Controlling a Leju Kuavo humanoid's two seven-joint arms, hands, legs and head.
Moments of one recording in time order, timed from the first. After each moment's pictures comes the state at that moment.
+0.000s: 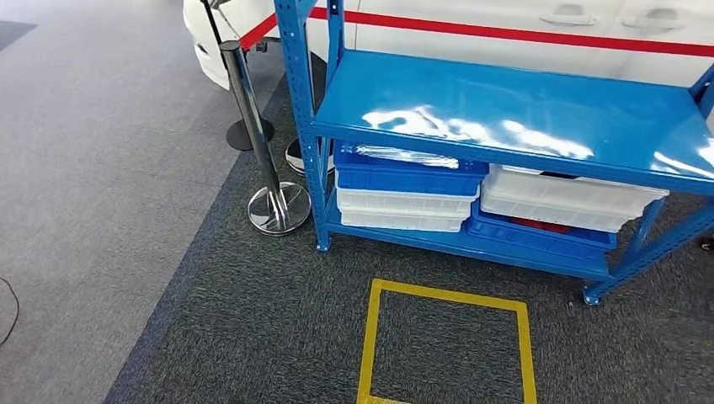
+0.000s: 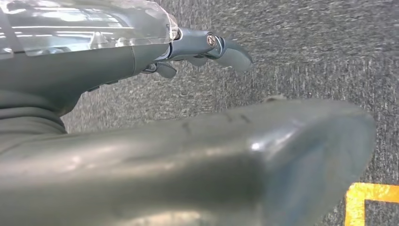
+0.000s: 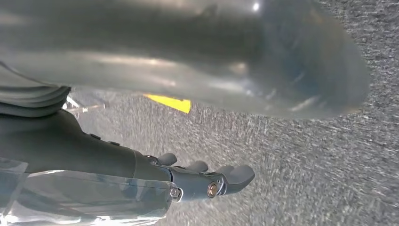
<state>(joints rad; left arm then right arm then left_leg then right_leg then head) -0.06 -0.03 -1.20 -0.15 1.12 0.34 -0.27 -0.05 0.01 -0.04 -0.19 0.31 -0.50 0.07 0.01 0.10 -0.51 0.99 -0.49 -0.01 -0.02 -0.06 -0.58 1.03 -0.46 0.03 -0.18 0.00</state>
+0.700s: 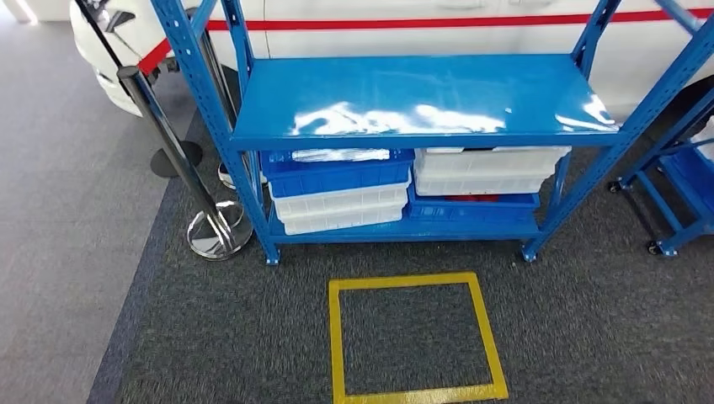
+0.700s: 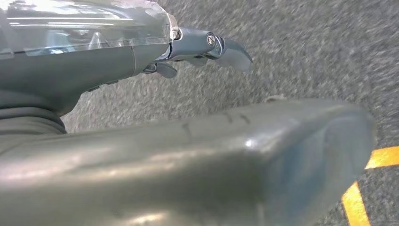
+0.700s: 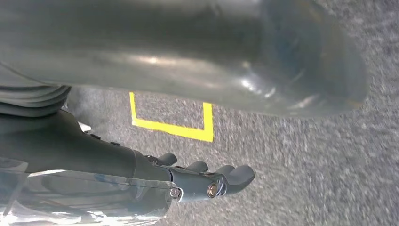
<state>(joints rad) -0.06 -0.02 -1.20 -0.14 1.14 0.35 -0.28 -0.04 0.02 -0.04 -0.19 0.32 -0.51 0.06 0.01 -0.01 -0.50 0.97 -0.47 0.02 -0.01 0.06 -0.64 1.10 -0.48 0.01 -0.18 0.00</state>
